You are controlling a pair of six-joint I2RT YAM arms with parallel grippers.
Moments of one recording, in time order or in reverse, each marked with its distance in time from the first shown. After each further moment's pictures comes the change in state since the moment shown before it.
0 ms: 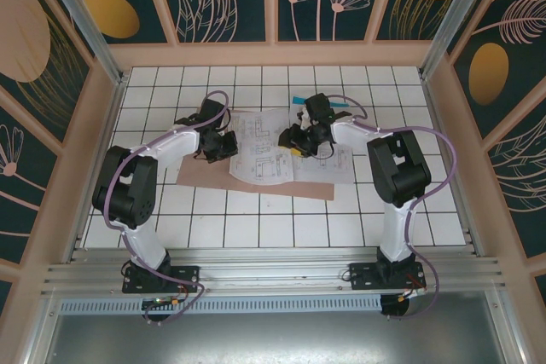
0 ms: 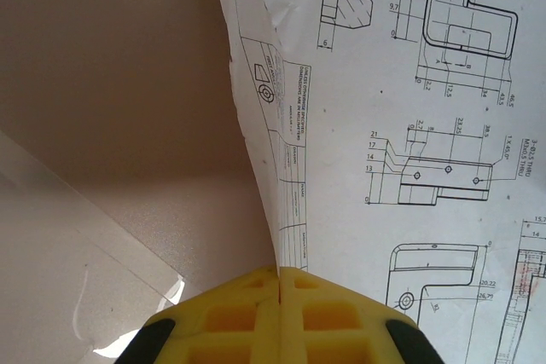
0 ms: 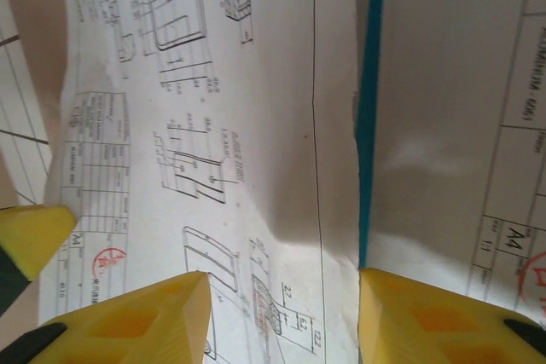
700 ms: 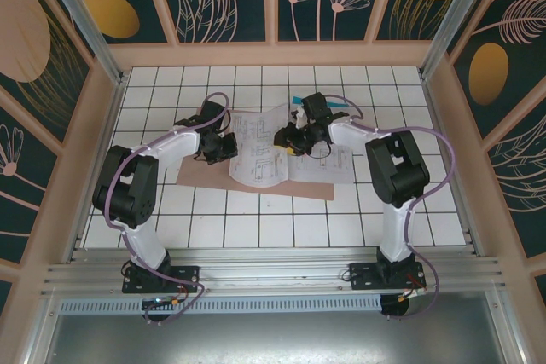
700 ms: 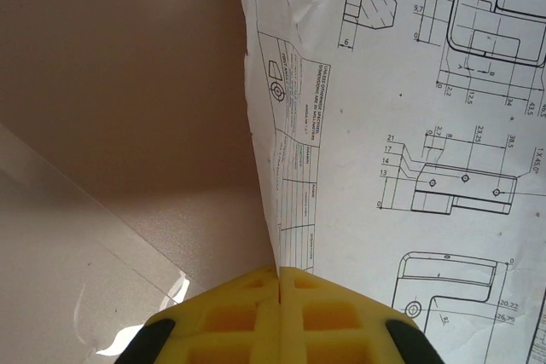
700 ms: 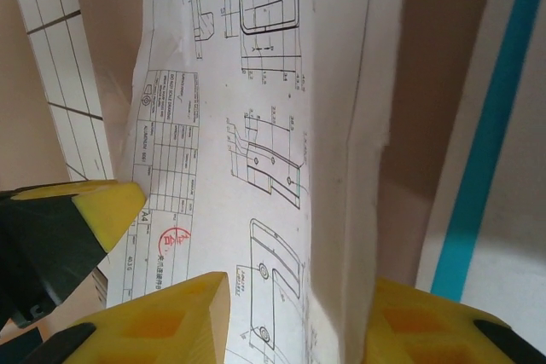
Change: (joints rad) left arm 0.000 0.004 -0.015 0.010 0.000 0.000; right arm 0.025 0.014 0.013 0.049 -0.085 0.029
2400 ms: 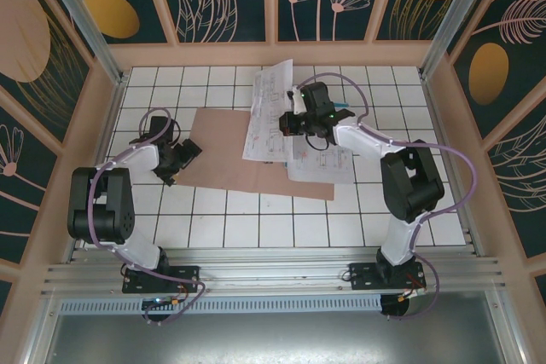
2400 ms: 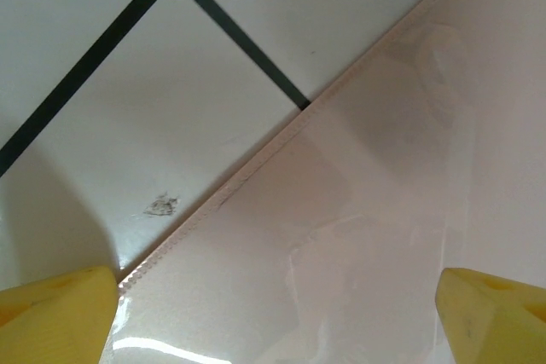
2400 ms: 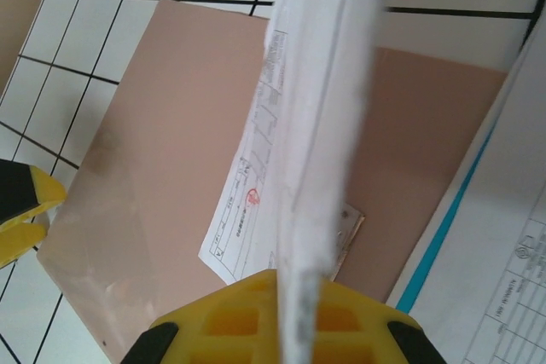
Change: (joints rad) left arm 0.343 -0.180 -0.283 0.065 -0.064 -0.222; right arm 0.047 -0.170 -0.025 0.123 0.315 -0.348
